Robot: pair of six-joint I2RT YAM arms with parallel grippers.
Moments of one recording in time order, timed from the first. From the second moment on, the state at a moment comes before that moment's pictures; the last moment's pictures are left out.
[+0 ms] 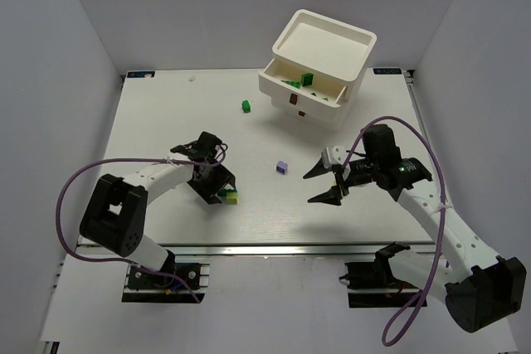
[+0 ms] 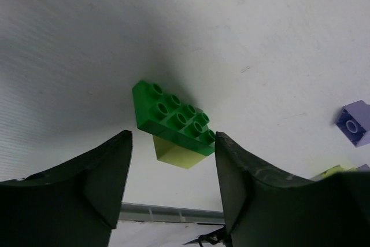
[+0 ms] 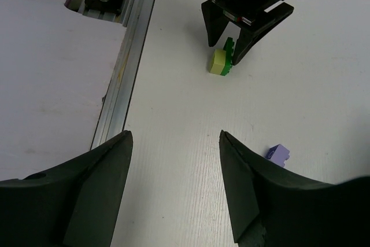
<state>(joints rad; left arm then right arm) -0.44 1.51 0.86 -0.64 0.04 -1.22 0.41 1.01 0.87 -0.63 -1.17 -0.90</state>
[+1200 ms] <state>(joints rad) -0.44 1.45 0.92 -0.15 0.27 -1.00 0.49 1.13 0.79 -0.23 -1.01 -0.24</state>
